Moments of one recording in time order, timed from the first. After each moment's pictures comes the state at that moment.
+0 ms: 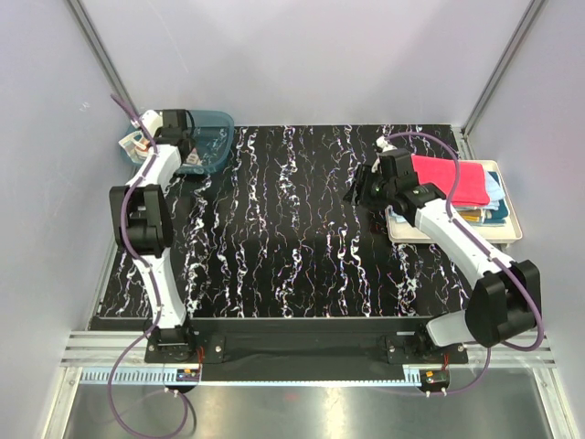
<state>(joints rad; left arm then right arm) 0.03 2.06 1.73 -0.40 -0.43 -0.78 0.37 1.41 1.13 -0.42 -0.13 0.48</state>
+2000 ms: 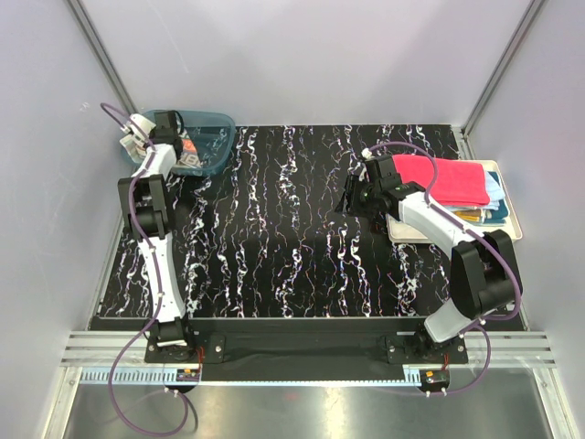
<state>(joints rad) 0.14 2.42 2.03 -0.26 -0.51 -0.89 0.38 1.59 1.11 -0.36 -0.20 0.48</state>
